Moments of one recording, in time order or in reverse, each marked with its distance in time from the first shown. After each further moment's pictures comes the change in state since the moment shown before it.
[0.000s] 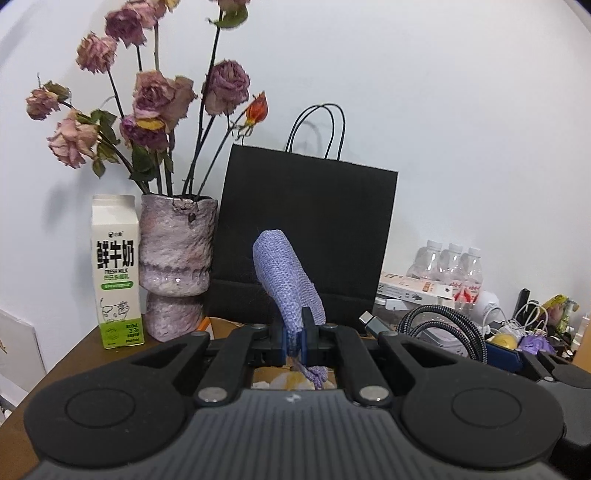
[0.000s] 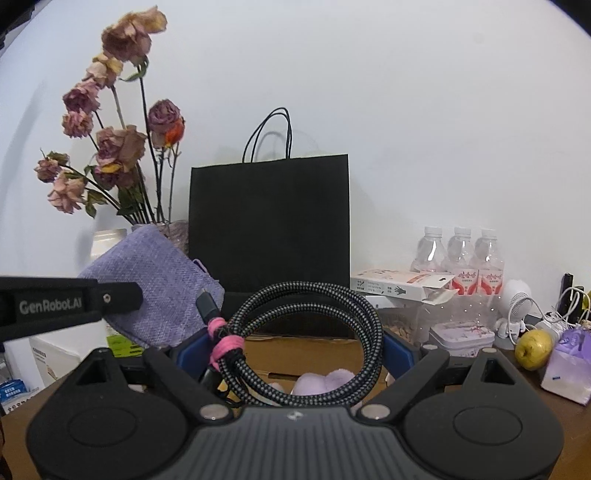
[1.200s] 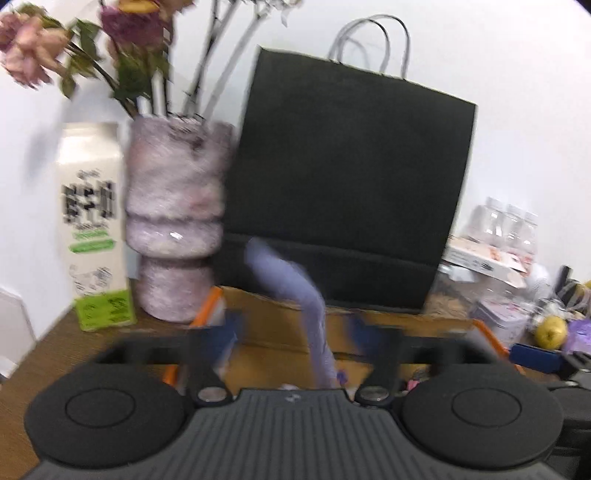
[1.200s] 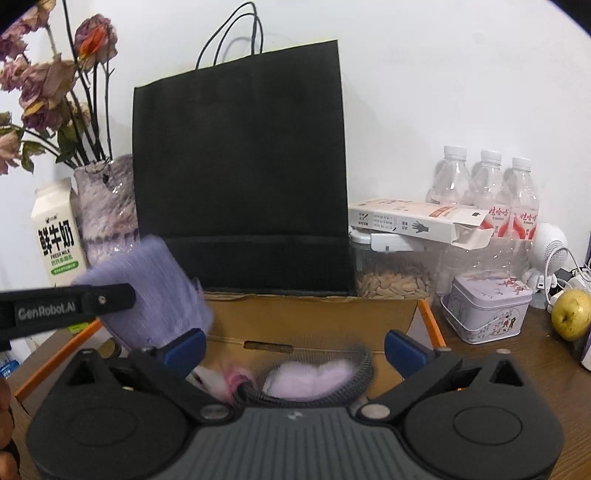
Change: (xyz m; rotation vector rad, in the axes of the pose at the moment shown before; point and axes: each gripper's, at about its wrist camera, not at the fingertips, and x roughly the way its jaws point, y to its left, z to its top) left arm 0.110 0.040 -0.014 -0.018 0.140 0.056; right arm 0.105 -0.023 -0.014 0.054 0.215 -0.006
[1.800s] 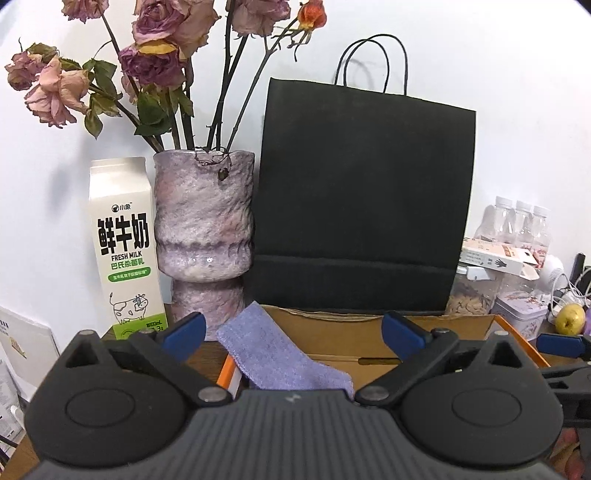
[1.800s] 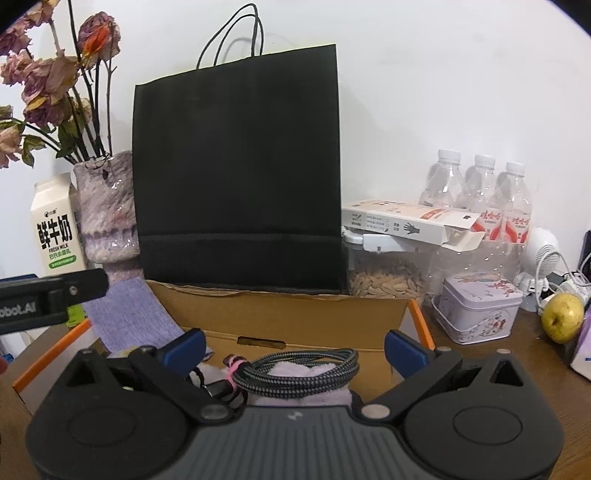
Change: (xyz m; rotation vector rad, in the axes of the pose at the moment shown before) left arm -0.024 0.008 0.003 0.077 -0.038 0.043; right arm -0.009 -0.001 -0.002 -0.022 0.014 -0.028
